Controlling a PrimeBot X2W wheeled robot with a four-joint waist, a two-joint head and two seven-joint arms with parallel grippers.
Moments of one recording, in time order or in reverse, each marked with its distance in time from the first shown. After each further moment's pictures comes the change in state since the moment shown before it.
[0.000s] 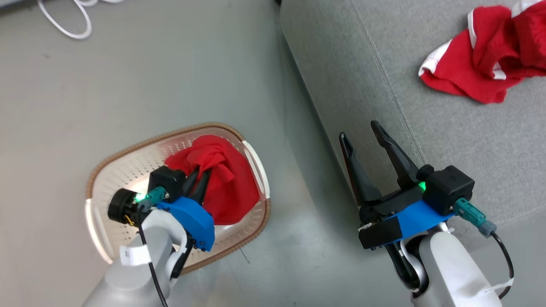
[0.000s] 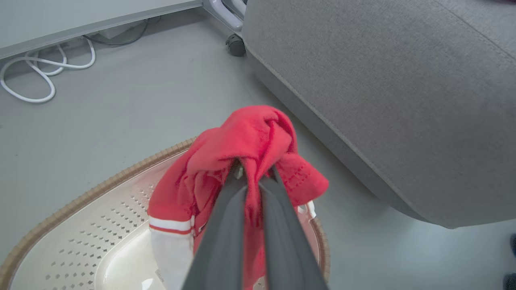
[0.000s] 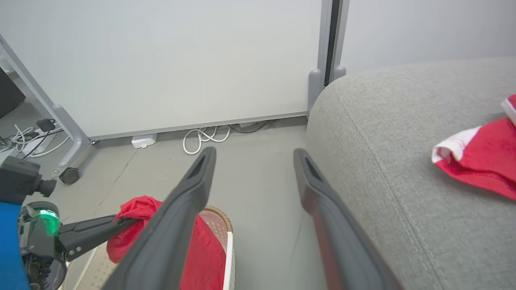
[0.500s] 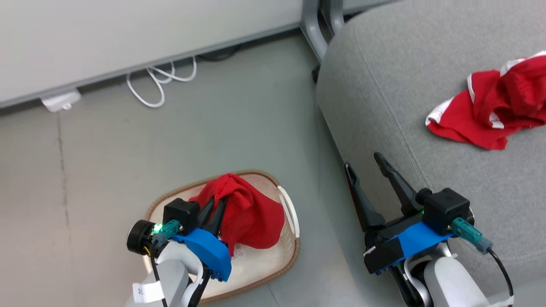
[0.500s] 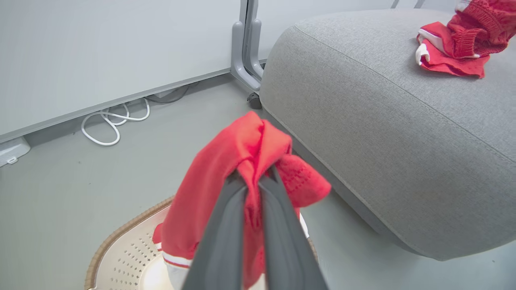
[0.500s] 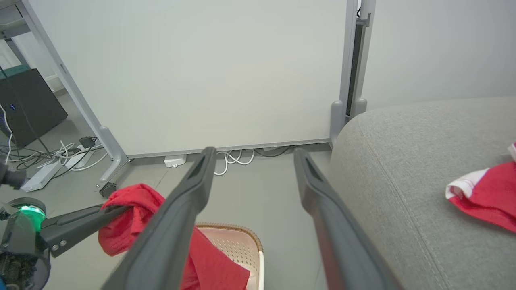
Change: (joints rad) left arm 0.176 -0.069 0.135 -0.115 0.112 -0.005 0.000; right arm 0.107 0.000 -0.025 -0.018 -0.011 0.000 0.066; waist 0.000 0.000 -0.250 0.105
